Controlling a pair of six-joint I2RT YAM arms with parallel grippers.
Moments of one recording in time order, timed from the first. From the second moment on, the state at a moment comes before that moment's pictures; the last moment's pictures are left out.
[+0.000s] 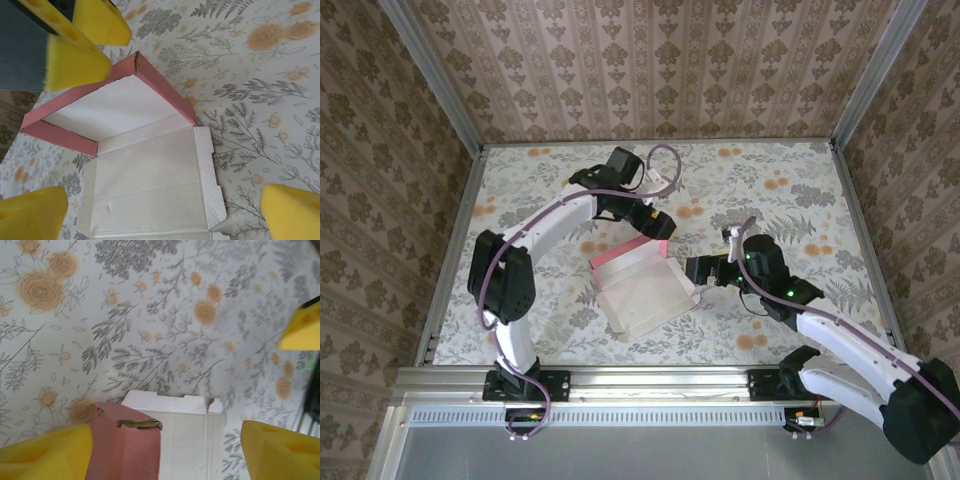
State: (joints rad) left arm -0.66 1.89 1.65 -0.83 0.52 0.12; right arm 0.48 0.87 0.50 -0.14 -0.21 0.50
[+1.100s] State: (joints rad) left arm -0.75 2.13 1.90 -1.09 0.27 0.14; right arm 0.44 0.80 0.47 -0.23 -0.23 0.52
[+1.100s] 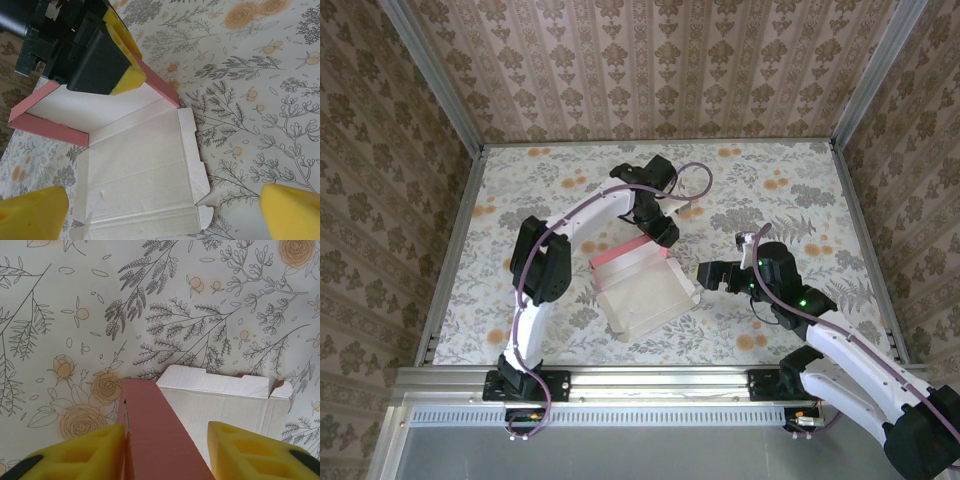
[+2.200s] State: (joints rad) left arm -0.59 2.01 1.67 -0.90 0.39 -0.06; right arm 0.42 0.86 0.54 -0.41 -0.15 0.69
